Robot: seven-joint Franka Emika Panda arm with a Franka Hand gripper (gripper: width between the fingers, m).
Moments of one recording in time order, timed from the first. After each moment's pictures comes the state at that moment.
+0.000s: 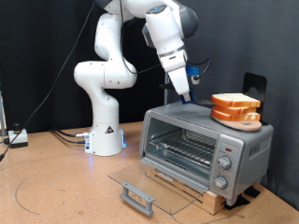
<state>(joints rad) -0.37 -0.72 0.64 -2.65 0.89 2.09 -0.54</state>
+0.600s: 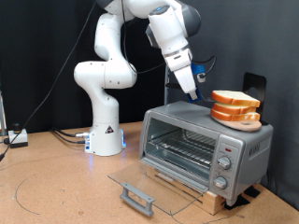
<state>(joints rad) -0.36 -0.72 0.67 -2.64 0.95 2.09 -0.54</state>
